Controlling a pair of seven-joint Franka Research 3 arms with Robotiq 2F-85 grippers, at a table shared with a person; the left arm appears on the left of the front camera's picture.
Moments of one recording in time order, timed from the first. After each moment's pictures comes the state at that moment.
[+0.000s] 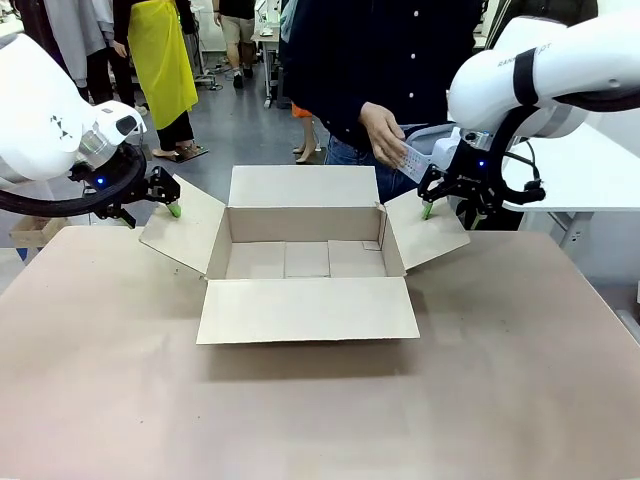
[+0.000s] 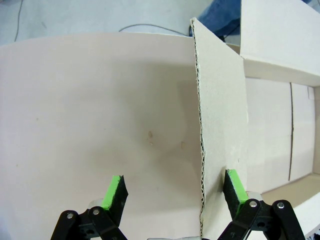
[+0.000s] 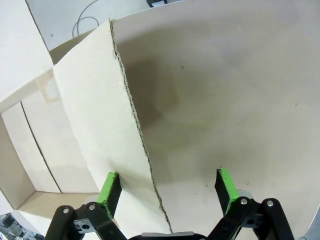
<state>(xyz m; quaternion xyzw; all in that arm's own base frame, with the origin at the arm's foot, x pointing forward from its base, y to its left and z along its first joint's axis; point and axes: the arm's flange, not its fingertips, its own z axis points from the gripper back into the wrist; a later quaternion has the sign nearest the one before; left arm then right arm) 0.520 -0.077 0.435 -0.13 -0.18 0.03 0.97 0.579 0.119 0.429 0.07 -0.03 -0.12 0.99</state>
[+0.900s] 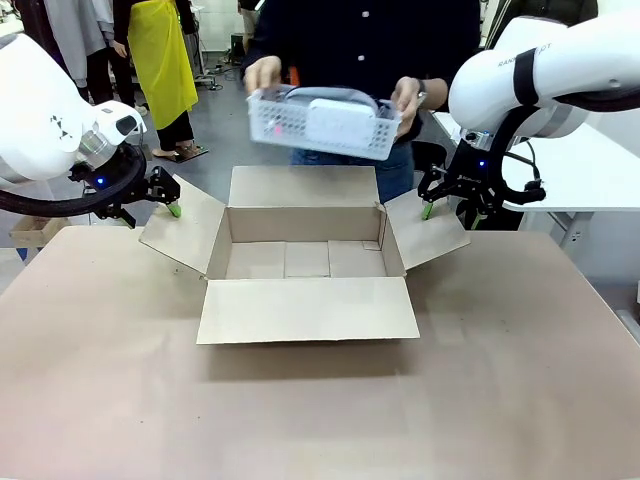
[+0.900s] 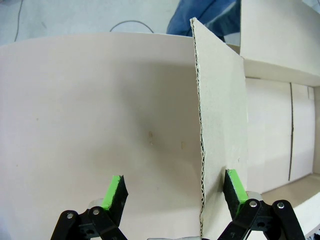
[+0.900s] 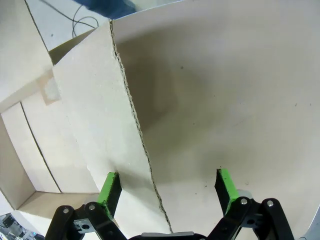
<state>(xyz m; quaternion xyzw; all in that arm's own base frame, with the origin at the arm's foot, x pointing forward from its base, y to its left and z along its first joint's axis) 0.520 -0.077 0.435 -0.13 -0.18 0.03 0.97 0.579 0.119 0.429 0.07 -0.03 -0.12 0.99</state>
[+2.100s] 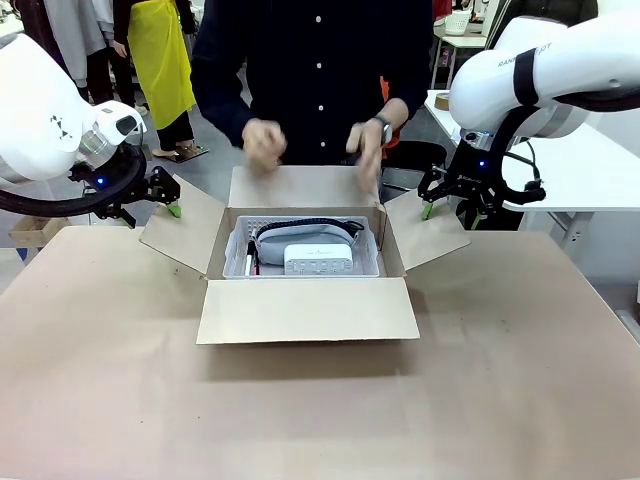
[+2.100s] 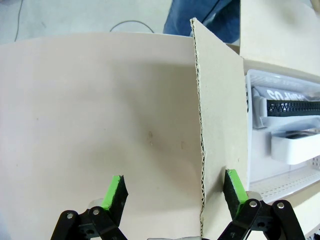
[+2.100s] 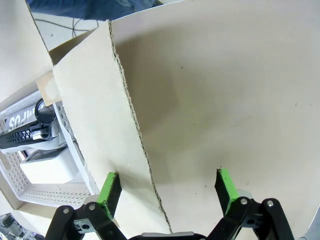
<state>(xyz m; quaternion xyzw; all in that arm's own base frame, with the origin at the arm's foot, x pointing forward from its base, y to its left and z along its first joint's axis) 0.520 -0.077 0.435 -0.13 -0.18 0.03 0.97 0.579 0.119 0.429 0.07 -0.03 -0.12 0.99</state>
